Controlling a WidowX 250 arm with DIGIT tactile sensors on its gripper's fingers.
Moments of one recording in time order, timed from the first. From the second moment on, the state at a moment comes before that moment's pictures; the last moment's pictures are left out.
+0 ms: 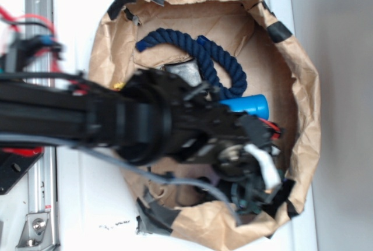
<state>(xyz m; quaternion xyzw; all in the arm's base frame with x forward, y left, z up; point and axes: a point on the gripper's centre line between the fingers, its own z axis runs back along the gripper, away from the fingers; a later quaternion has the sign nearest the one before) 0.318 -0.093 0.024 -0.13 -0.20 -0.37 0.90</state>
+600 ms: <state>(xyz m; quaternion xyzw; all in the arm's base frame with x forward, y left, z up) 0.297 -0.069 0.030 -0.06 -0.16 -0.32 0.93</state>
